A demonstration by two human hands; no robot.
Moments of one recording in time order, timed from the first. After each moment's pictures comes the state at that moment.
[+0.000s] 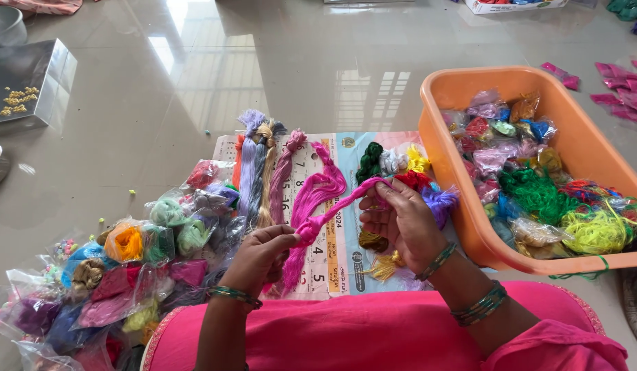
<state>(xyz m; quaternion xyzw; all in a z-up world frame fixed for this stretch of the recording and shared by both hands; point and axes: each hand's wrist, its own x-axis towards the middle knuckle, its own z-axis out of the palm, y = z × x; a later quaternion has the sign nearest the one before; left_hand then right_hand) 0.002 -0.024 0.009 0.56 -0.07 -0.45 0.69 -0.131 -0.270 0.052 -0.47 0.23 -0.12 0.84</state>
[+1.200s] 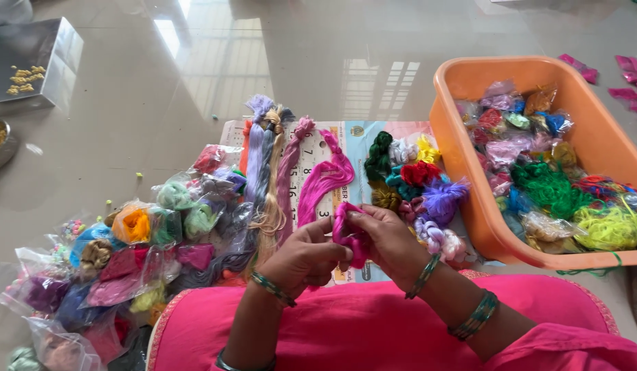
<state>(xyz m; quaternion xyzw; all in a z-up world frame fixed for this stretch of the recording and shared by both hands) -0.038 -0.046 0.028 0.42 -0.14 -0.58 0.69 -0.134 -0.227 0.018 -0.47 0.15 0.00 0.87</state>
